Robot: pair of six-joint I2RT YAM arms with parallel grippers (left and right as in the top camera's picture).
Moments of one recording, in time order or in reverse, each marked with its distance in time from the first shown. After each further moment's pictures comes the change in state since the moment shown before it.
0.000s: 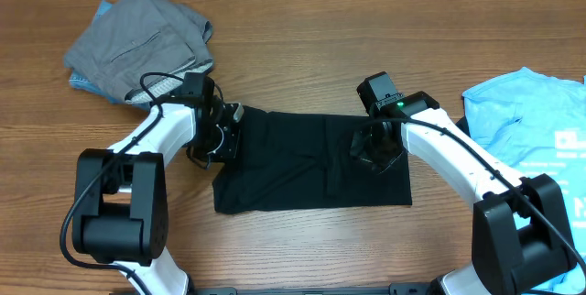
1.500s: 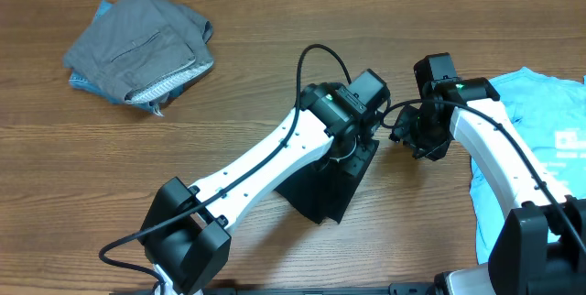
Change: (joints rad) left arm -0.720 0.037 0.600 -0.389 -0.181 -0.286; right arm -0.247 -0.074 0.066 -0.130 0.100 -0.036
